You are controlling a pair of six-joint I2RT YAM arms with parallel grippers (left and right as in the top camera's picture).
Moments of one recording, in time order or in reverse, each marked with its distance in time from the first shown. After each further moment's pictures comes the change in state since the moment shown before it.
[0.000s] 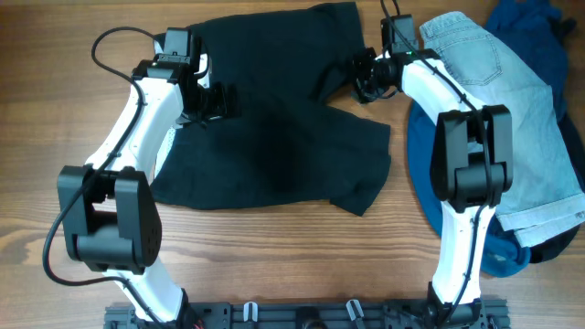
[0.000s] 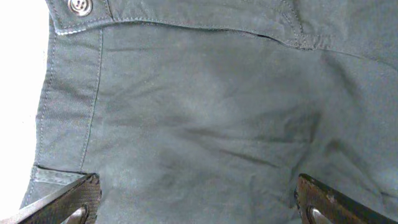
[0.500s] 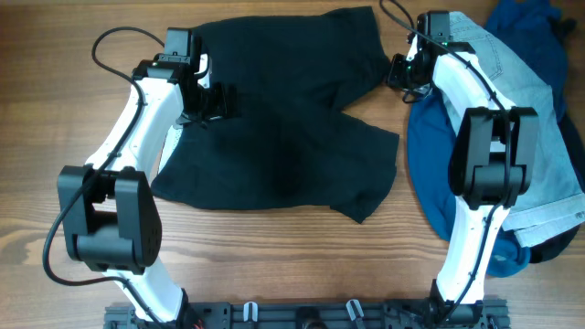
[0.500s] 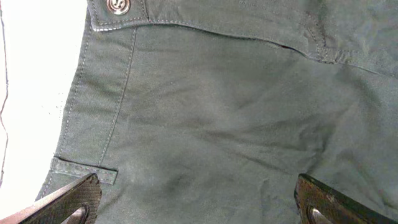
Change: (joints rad) left arm -0.001 0.000 0.000 0.000 0.000 0.000; right arm -0.125 0.000 0.063 -0.196 0.350 -0.909
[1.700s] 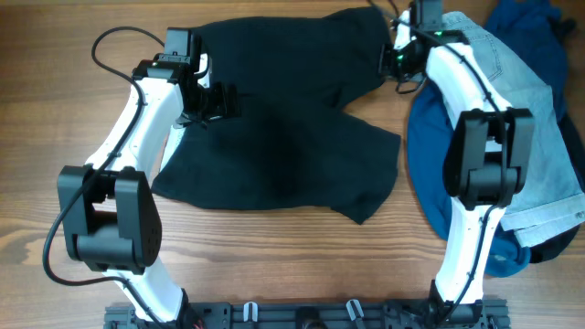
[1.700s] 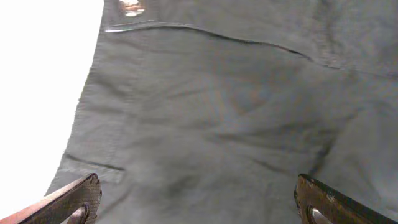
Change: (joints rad) left arm 0.000 0.000 0.000 0.003 0.000 0.000; right arm 0.024 0.000 0.119 -0.074 -0.127 -0.050
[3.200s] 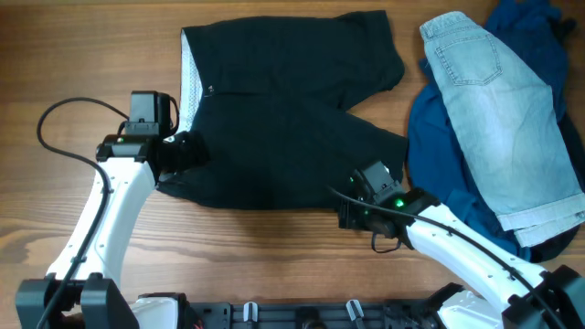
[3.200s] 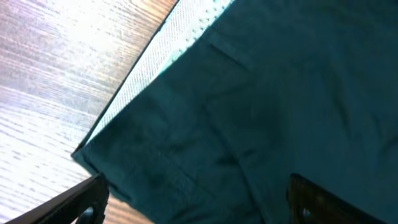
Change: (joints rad) left arm 0.097 -0.462 -0.499 0.080 -0.130 -0.208; right arm 0.533 -0.956 -1.278 0.196 0.174 0.462
